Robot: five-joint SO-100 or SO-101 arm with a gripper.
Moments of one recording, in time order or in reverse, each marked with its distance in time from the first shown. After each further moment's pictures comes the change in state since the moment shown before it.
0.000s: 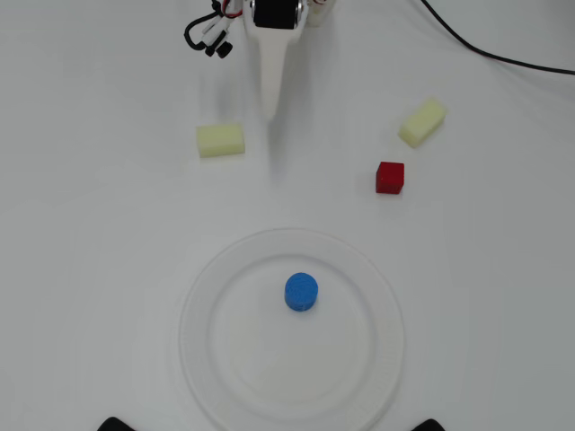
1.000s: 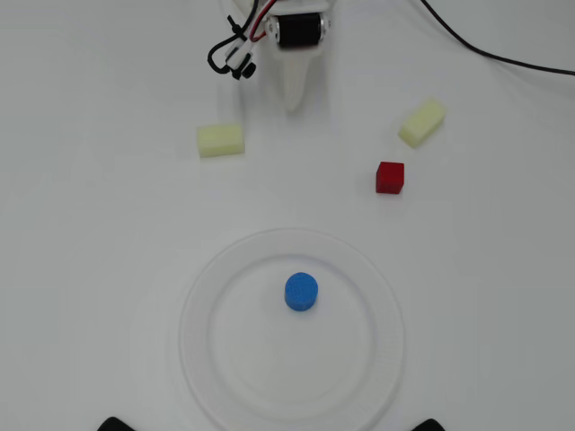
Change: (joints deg) arm -11.4 0.1 15.6 -1.6 -1.7
